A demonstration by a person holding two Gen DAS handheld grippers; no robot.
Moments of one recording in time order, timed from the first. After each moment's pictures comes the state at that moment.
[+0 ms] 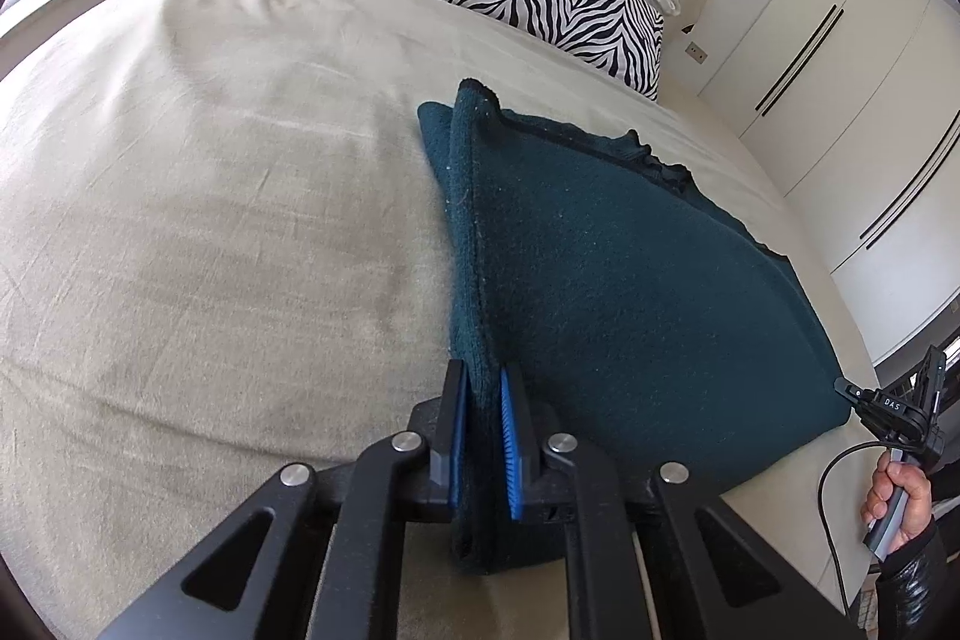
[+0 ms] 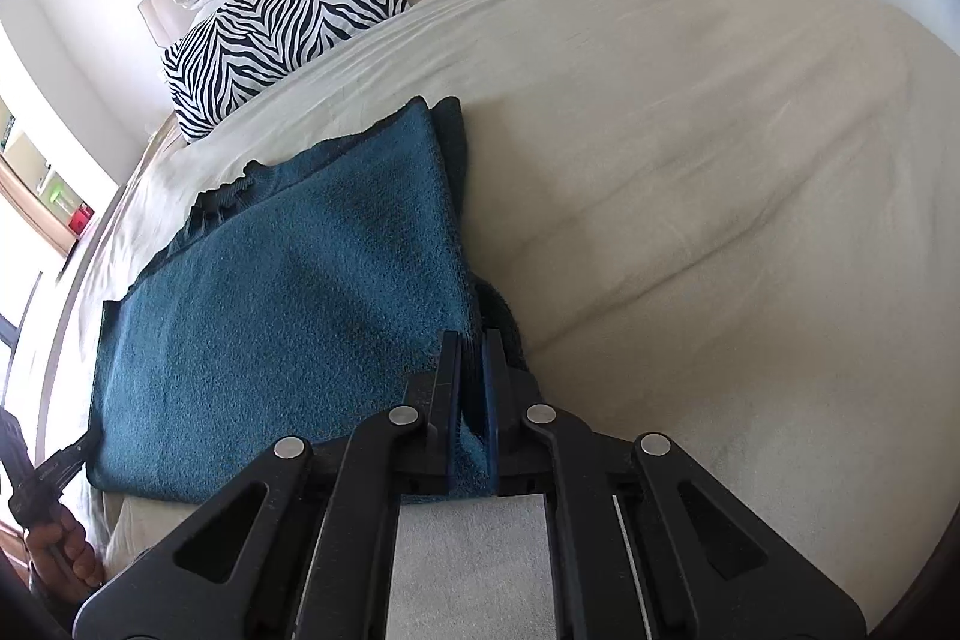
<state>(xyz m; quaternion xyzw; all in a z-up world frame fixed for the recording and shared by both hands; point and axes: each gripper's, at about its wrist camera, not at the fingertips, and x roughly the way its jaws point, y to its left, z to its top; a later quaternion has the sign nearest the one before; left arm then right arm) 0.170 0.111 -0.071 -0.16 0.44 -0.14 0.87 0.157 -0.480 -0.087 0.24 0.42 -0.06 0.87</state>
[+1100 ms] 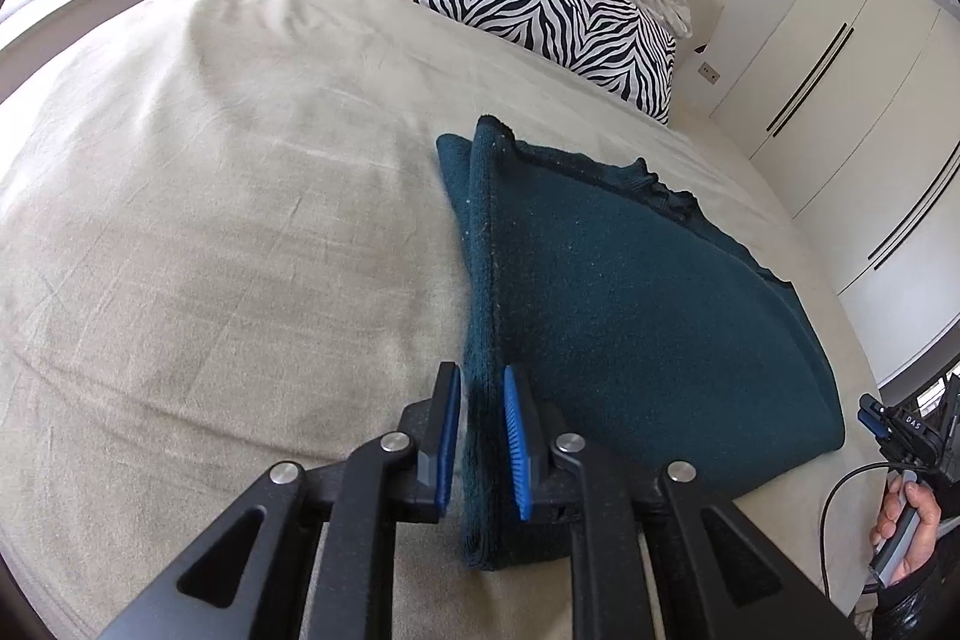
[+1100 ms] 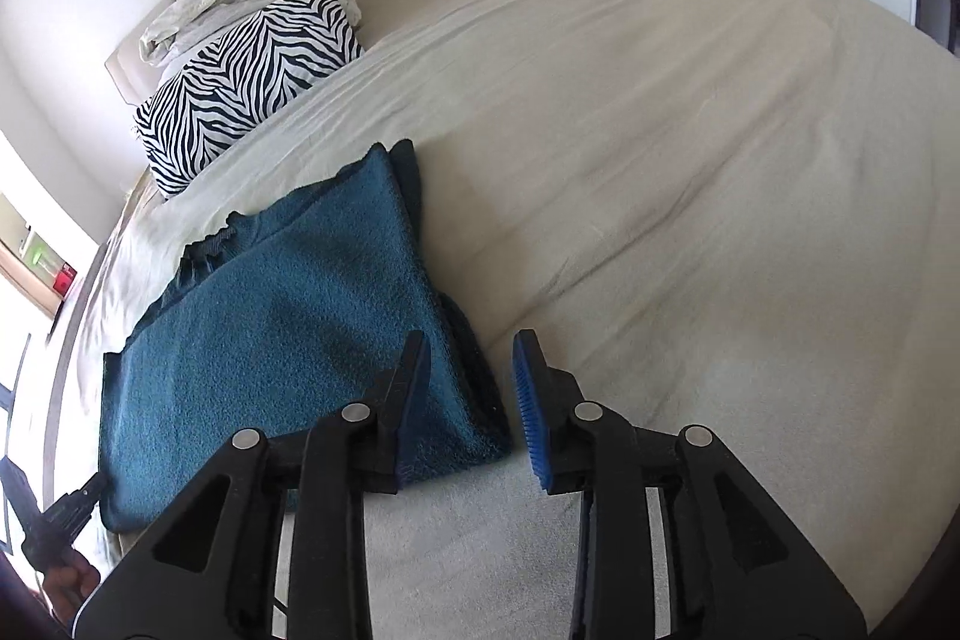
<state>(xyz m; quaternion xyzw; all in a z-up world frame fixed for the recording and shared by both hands) 0.163 0.117 -0.049 -0.16 0.42 -0.11 0.89 0.138 -0.480 -0.052 0.25 0.37 -0.12 0.89</state>
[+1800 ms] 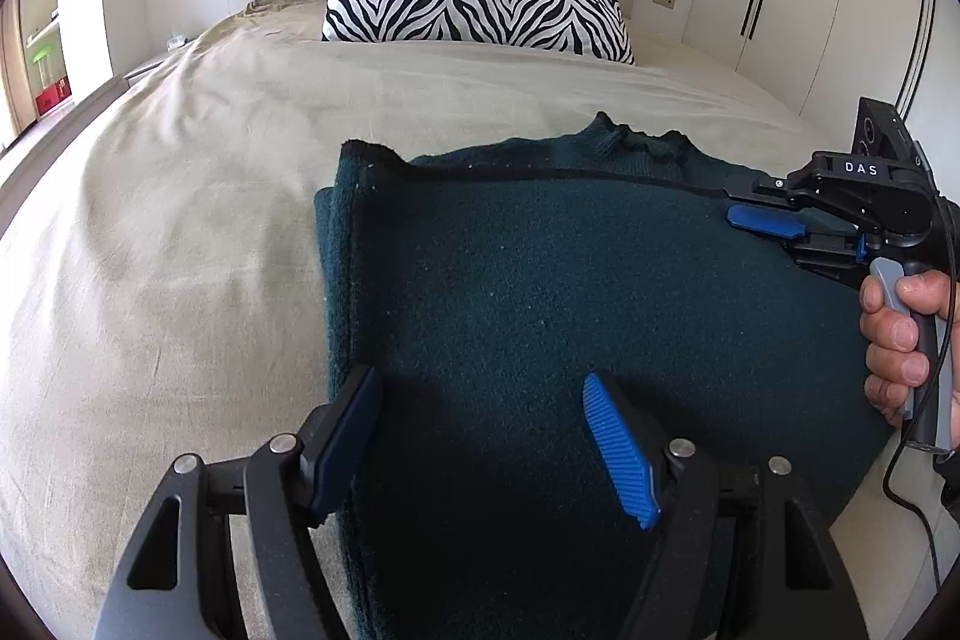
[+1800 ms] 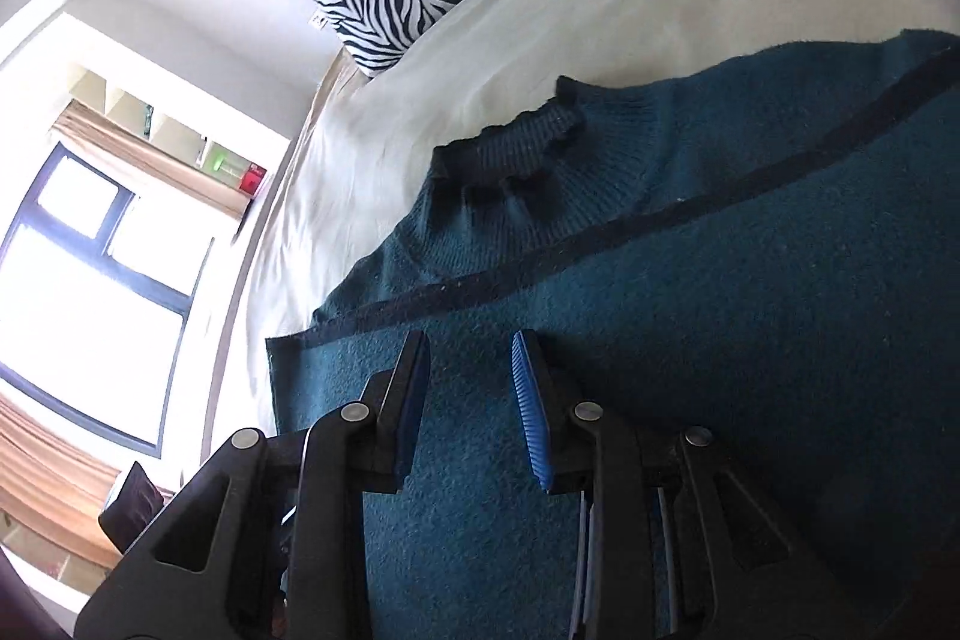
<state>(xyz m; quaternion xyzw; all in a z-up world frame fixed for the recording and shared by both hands) 0.219 0.040 -0.067 -0.01 0.41 -0.13 0.90 0.364 -0.336 -0.121 0.39 0.43 0.18 0.80</state>
